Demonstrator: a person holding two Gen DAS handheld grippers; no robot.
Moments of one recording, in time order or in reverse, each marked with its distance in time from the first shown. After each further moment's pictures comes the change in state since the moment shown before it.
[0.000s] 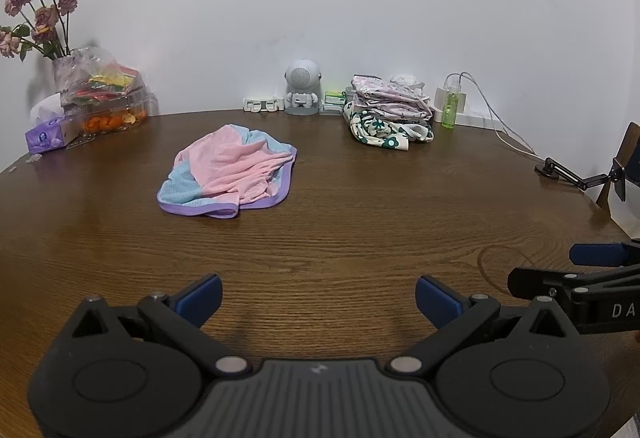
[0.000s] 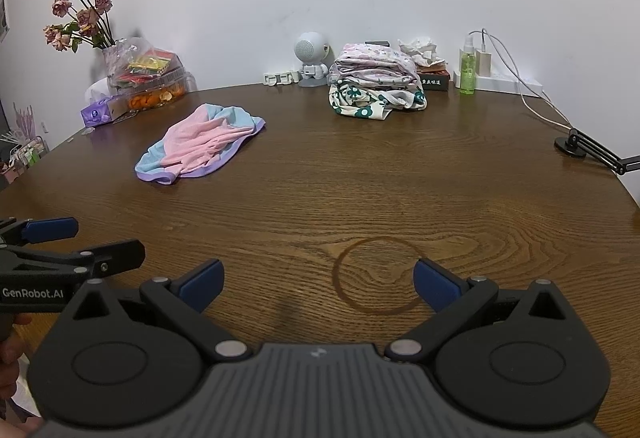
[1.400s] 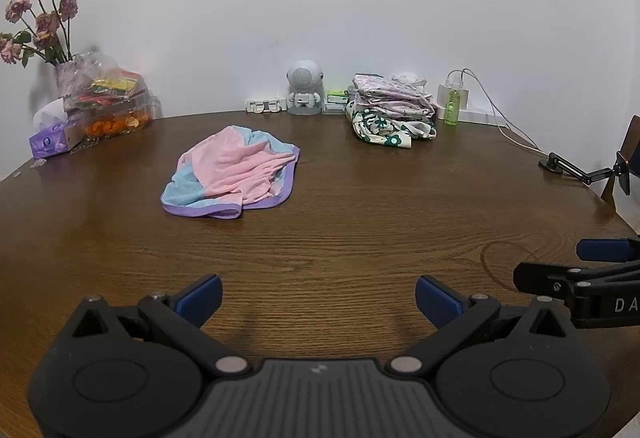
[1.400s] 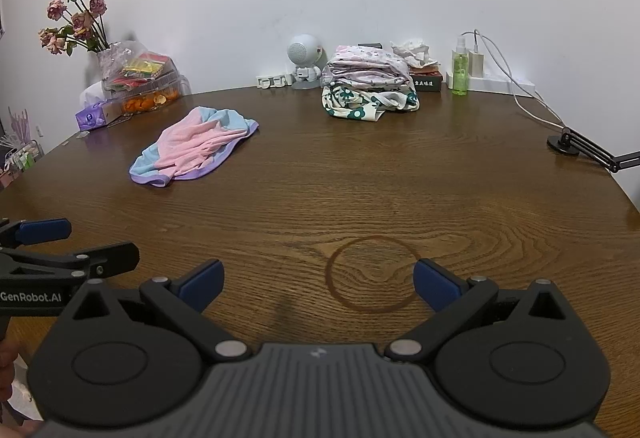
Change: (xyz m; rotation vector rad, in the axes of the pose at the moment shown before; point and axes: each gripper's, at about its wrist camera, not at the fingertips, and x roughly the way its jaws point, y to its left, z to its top) left arm -0.001 -0.005 -0.001 0.022 0.001 0.028; right arm 0.000 -0.002 -0.004 0.006 -0.011 -0.014
